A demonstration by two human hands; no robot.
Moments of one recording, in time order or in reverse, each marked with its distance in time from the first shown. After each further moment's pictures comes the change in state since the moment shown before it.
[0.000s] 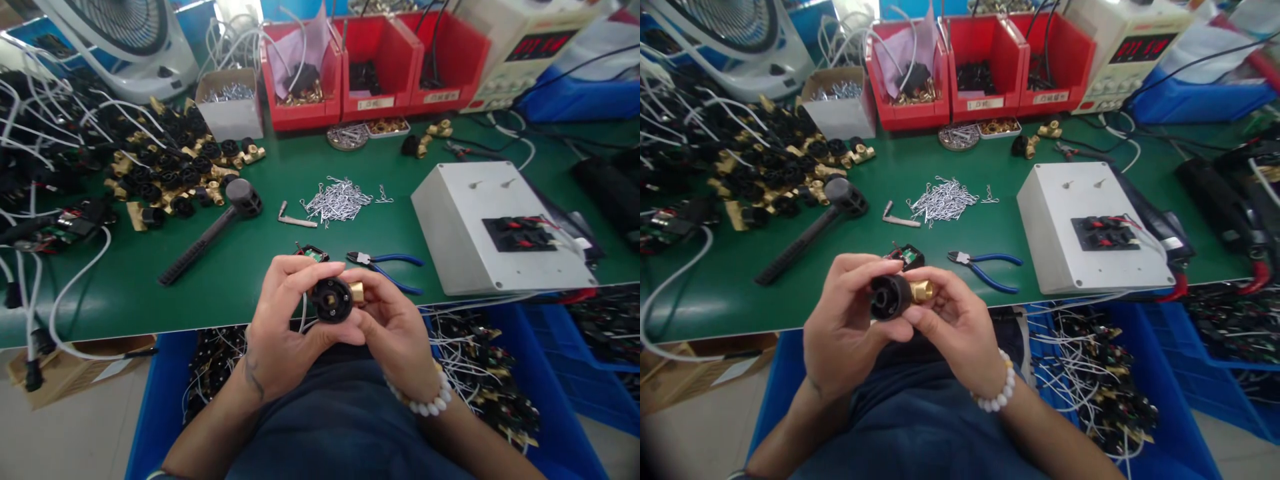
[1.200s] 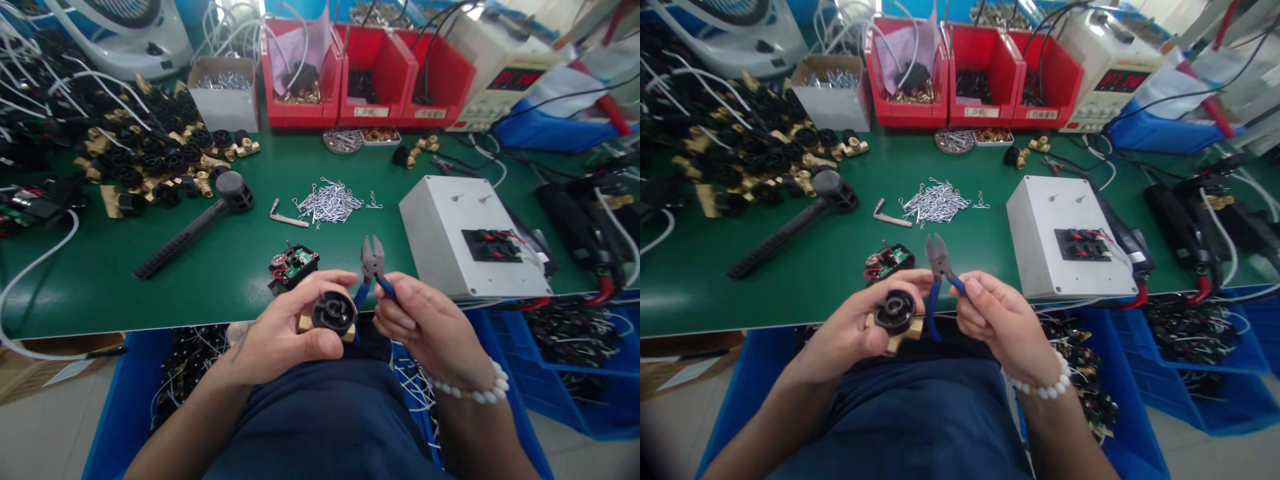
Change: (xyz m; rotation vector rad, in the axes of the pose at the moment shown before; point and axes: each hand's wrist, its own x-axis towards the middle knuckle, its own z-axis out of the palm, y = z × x) left_hand 0.004 -0.004 -0.001 -0.646 -0.451 -0.519; right_hand -0.001 -0.027 -0.057 0.023 -0.056 0.354
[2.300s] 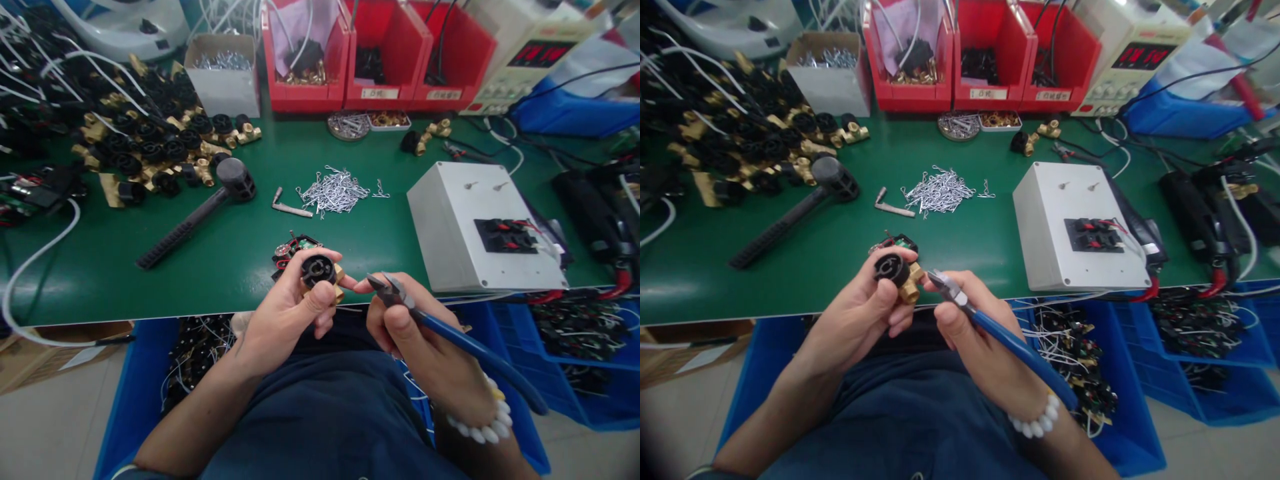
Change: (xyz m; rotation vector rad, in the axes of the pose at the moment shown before) left_hand 0.000 -0.007 0.011 -0.412 0.171 -0.092; right_hand -0.020 0.001 0.026 -0.510 0.037 -0.300
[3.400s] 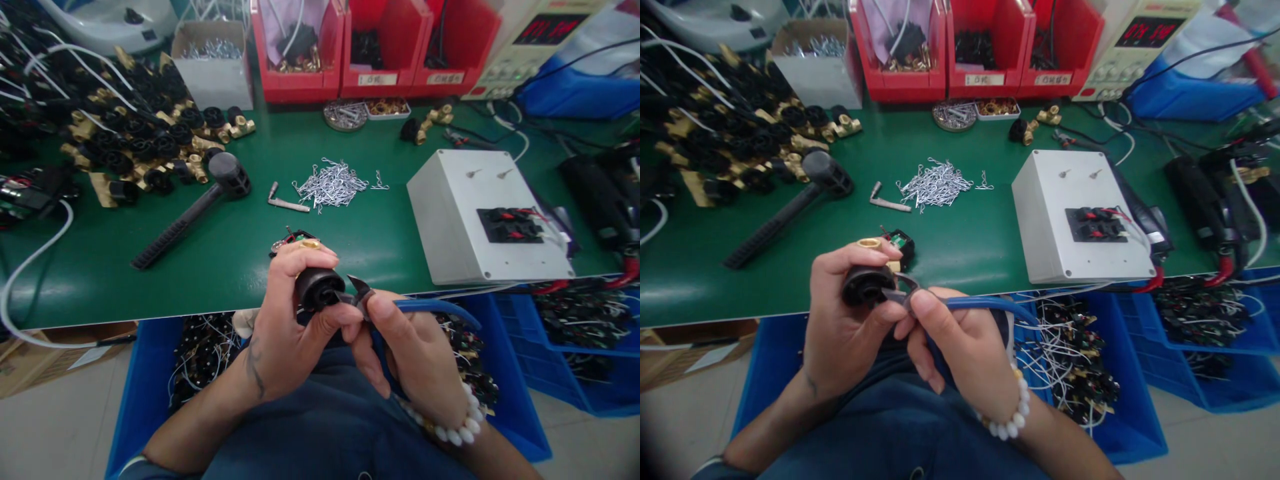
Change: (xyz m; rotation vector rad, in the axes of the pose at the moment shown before) left_hand -0.005 0.001 0.010 0.875 0.246 0.672; right_hand 0.005 -0.015 0.026 0.623 -0.102 0.368
